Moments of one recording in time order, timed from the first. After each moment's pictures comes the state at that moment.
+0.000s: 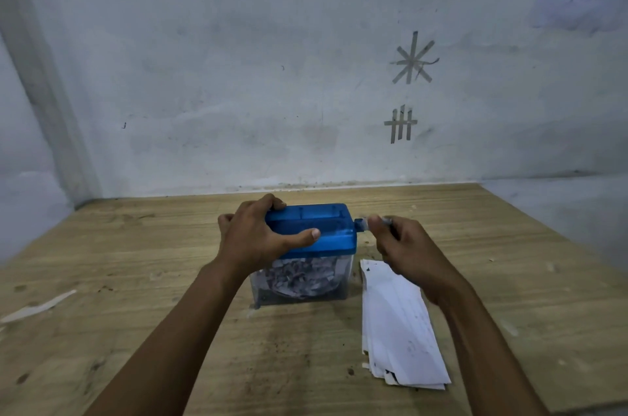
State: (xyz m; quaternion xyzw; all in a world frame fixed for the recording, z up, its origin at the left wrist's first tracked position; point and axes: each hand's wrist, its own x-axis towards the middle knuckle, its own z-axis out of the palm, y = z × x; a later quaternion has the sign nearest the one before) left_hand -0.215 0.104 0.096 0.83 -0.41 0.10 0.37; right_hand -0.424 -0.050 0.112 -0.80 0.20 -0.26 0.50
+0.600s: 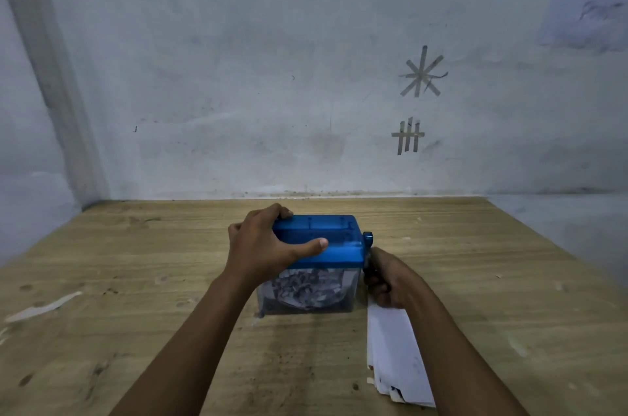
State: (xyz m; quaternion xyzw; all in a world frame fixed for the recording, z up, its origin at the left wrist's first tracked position) left_hand -0.217 0.104 0.093 0.81 -0.41 0.11 0.41; right_hand -0.360 -0.088 0.054 -0.60 0.41 -0.08 0.68
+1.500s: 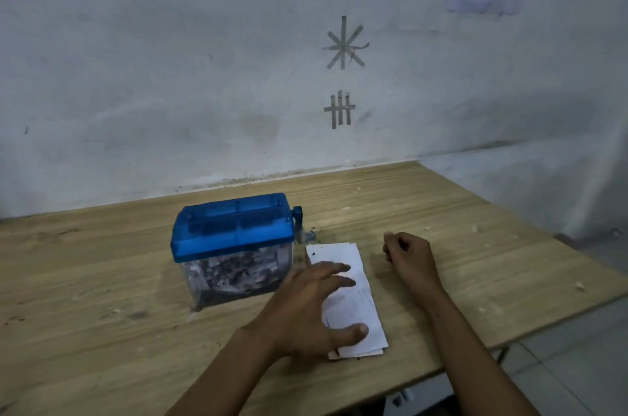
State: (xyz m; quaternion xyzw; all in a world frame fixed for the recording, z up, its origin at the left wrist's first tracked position) left_hand -0.347 0.066 0.037 0.72 -0.66 -0.08 0.19; right_hand -0.478 -0.139 0.005 -0.69 0.40 -0.42 0.43
